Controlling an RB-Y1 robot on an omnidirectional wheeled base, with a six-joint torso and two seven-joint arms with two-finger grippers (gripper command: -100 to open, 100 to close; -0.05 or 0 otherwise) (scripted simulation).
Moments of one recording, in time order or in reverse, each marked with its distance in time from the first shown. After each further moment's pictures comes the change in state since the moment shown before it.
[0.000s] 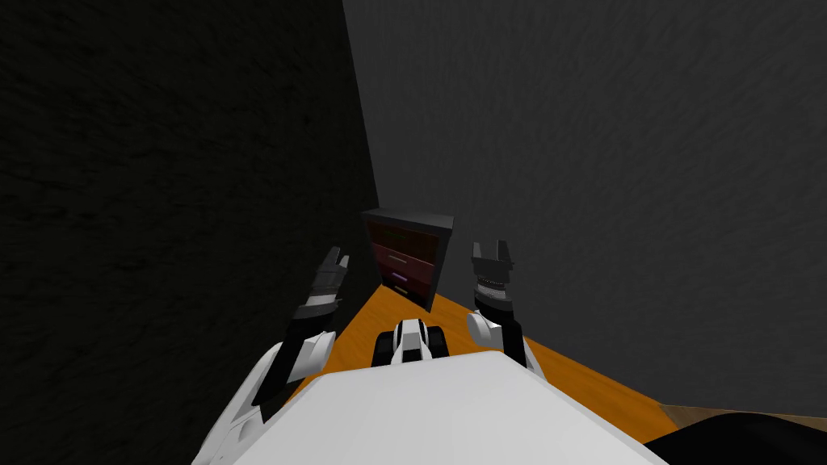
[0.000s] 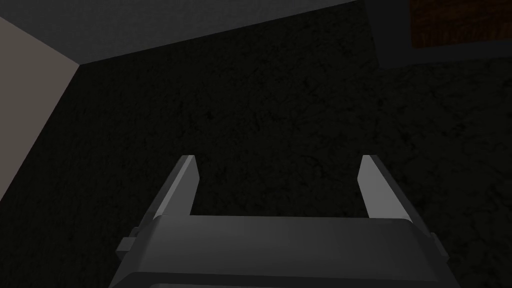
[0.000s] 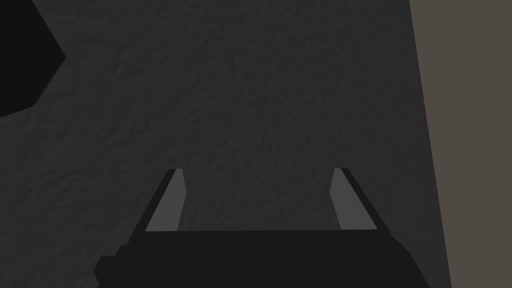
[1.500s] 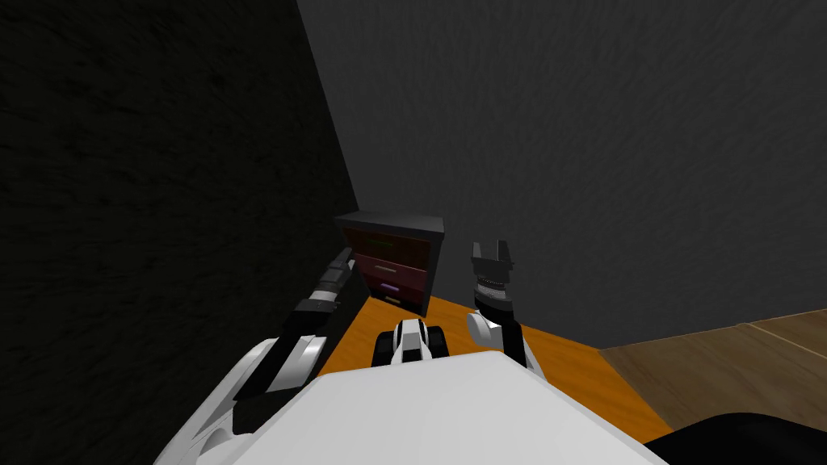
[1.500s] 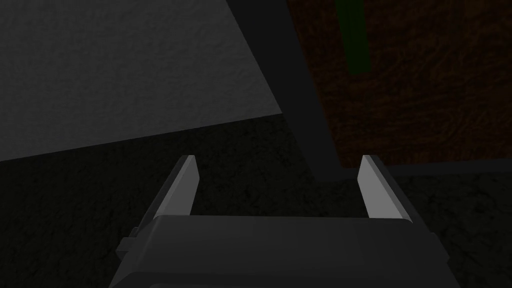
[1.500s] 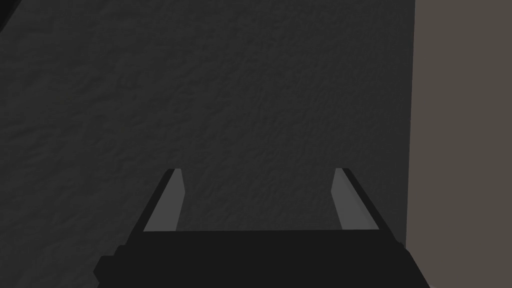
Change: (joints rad) left arm 0.014 0.197 -0.046 -0.119 -0.023 0.333 0.096; right arm 0.000 0.000 0.000 0.000 0.000 0.000 0.000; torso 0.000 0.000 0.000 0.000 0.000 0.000
